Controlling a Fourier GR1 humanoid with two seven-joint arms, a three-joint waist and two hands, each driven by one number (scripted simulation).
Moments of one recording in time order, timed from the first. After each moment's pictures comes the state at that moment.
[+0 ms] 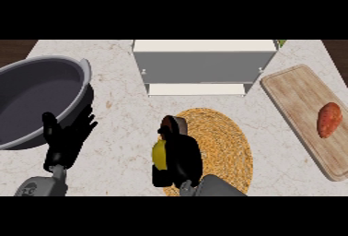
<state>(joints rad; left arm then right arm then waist) -0.09 0.29 -0.09 -1.33 0.27 0.09 0.24 -0.46 -0.02 0.87 -1.40 0.64 -0.20 0.99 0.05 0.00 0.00</state>
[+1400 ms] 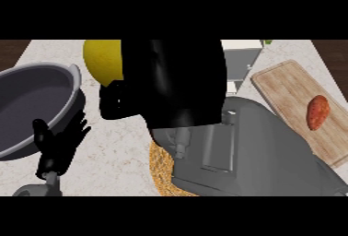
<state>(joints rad) -0.04 0.28 -0.04 -1.35 0.26 0.09 0.24 -1.21 -0.06 0.42 -1.63 0.66 -0.02 1.16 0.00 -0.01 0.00</state>
